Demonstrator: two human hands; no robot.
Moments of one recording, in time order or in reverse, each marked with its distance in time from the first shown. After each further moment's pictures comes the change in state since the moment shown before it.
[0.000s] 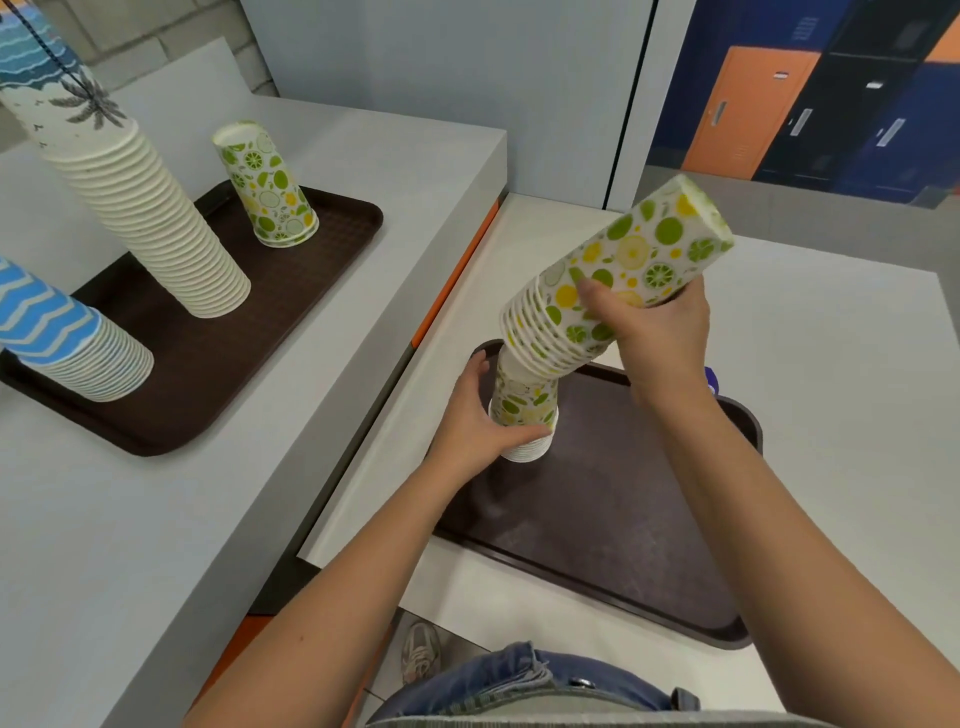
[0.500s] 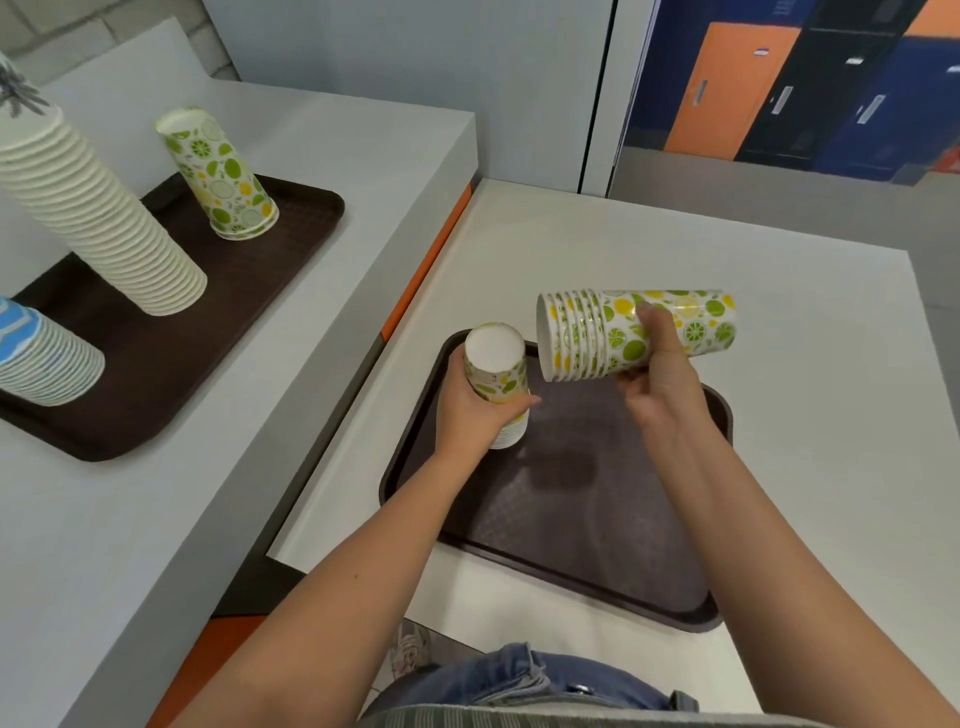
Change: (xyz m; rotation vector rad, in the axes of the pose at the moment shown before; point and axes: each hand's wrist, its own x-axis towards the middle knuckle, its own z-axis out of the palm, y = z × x) left_hand 0.021 -0.005 0.049 -0.110 0.222 0.049; right_hand 0.021 0.059 -0.048 0.599 0.196 0.588
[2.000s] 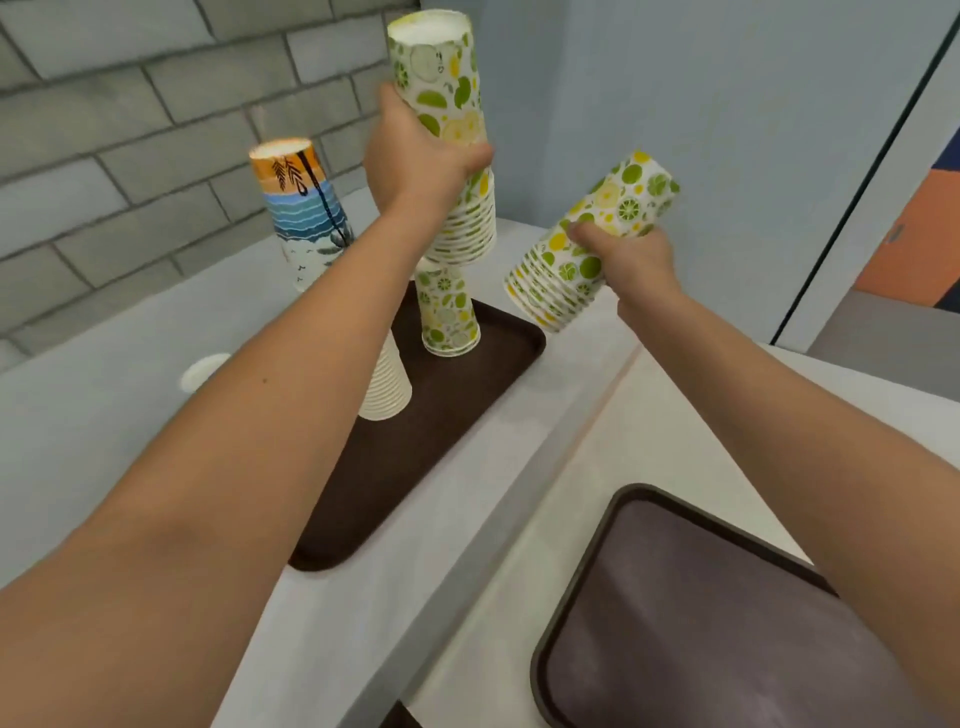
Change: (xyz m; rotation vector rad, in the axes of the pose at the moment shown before) left_hand 0.213 0.226 -0.287 0.272 0.703 0.264; right_hand 0.036 0.048 0.345 -0.576 -0.484 -0.315
